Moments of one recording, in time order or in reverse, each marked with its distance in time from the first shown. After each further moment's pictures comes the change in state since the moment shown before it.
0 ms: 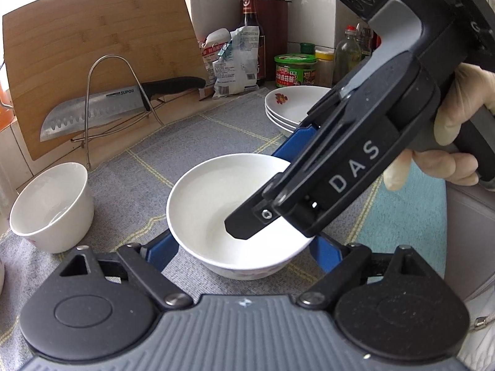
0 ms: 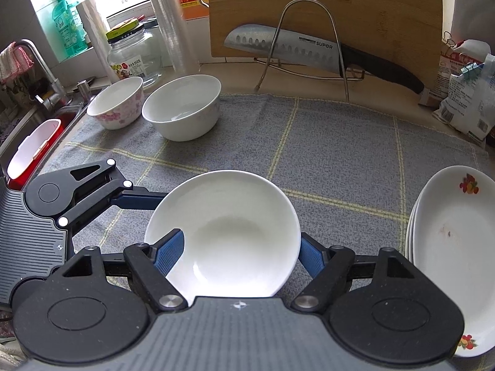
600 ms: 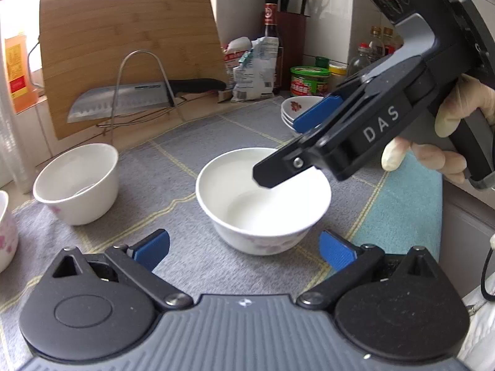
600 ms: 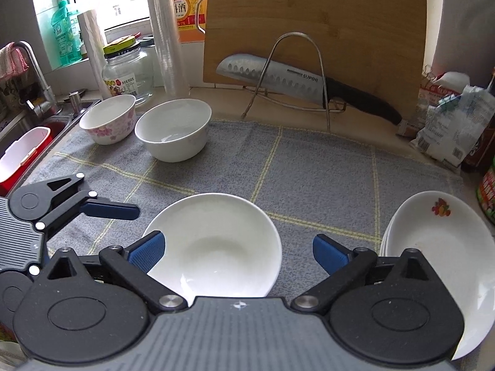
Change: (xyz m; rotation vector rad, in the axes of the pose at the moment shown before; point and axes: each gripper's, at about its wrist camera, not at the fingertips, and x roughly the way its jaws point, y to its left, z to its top) left arm -0.033 0.015 -0.022 -0.091 -0.038 0.032; right arm -0.021 0.011 -0.003 -0.050 -0.123 -0.114
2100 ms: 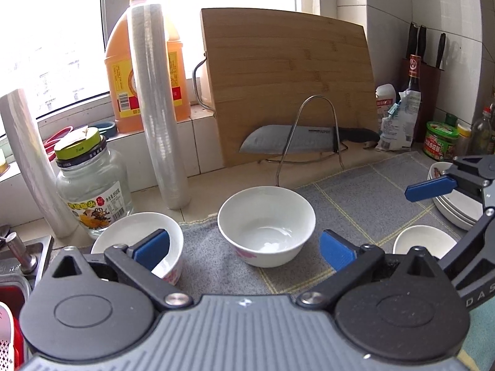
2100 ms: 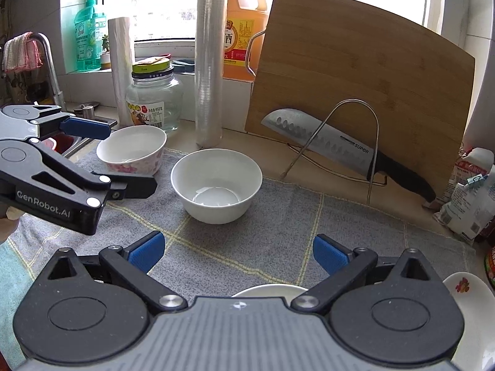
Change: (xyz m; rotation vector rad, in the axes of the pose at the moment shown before) left arm -0.037 0.115 0.045 -0.183 -0.050 0.364; right arm 0.026 0.071 0.043 -0.119 -0.118 -0.030
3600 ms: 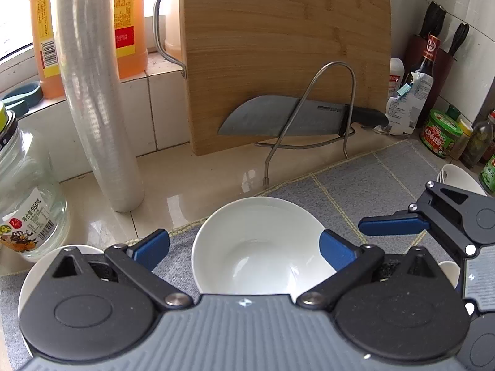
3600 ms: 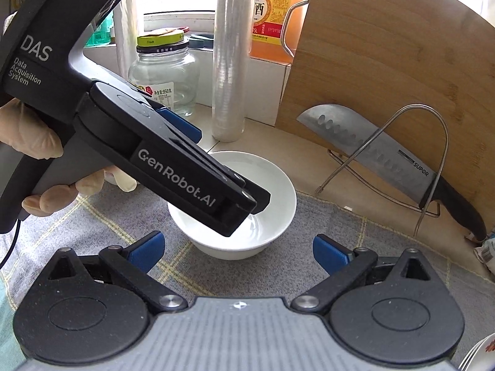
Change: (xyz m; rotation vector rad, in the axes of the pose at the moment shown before) left arm 0.115 0.024 0.041 -0.048 0.232 -0.192; right arm 0.078 0.010 0.033 -0.077 0.081 0.086
